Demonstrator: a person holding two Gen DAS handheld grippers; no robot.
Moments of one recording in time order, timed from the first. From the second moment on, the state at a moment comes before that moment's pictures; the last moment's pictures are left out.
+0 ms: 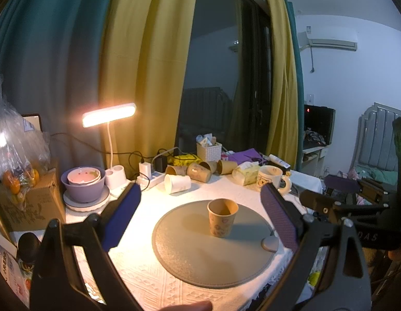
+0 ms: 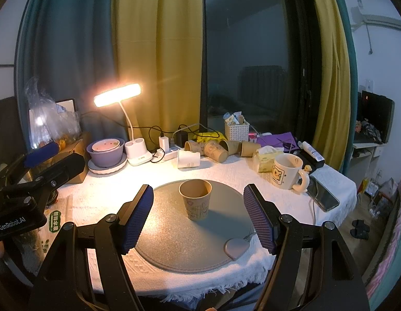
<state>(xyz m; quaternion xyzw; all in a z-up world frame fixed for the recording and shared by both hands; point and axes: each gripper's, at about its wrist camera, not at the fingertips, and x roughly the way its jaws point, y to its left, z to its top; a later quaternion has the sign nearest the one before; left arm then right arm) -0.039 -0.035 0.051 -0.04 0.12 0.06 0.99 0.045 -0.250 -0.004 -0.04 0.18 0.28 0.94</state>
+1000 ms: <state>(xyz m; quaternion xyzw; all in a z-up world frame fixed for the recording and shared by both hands) -0.041 -0.035 0.043 -0.05 0.13 0.06 0.99 0.040 -0.246 -0.008 -0.05 0.18 0.28 0.94</state>
